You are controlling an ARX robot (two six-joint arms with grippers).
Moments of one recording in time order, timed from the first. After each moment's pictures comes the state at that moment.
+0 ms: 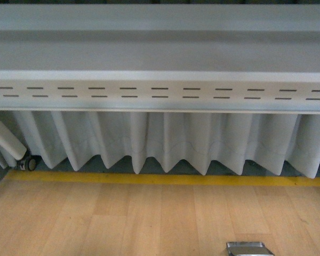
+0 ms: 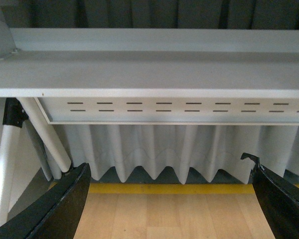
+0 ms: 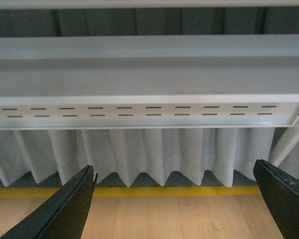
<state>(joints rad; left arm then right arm) 0.00 0.01 0.01 -0.01 0.00 0.00 0.00 0.00 0.01 -0.01 0.00 -0.01</state>
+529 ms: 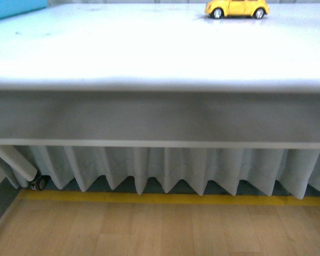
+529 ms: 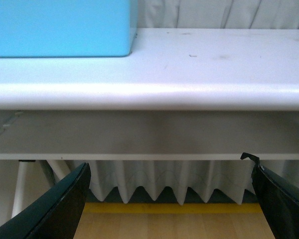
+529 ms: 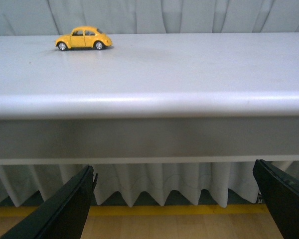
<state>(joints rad) 0.00 0.01 0.01 0.00 0.00 0.00 0.00 0.00 0.01 0.00 0.00 -0.01</state>
